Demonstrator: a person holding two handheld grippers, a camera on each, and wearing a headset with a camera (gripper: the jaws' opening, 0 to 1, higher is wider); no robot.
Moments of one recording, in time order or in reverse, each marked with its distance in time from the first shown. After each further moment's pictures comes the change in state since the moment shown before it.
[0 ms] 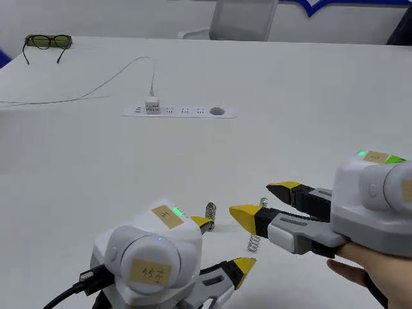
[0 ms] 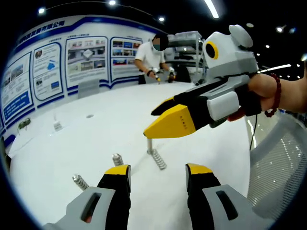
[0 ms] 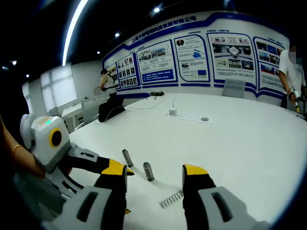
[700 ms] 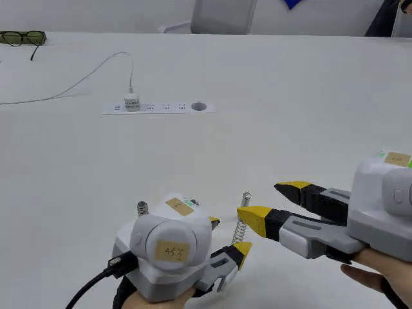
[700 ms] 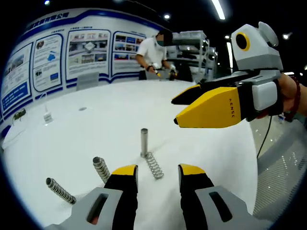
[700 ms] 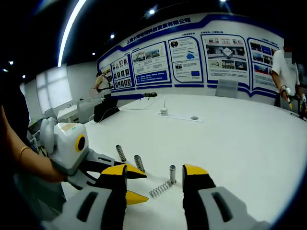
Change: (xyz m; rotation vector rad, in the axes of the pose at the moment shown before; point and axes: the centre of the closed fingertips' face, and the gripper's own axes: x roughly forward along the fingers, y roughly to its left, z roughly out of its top) left arm 0.045 -0.006 -0.008 -0.060 0.021 -0.017; right arm -0.028 -0.018 -0.007 0.006 -0.008 -0.049
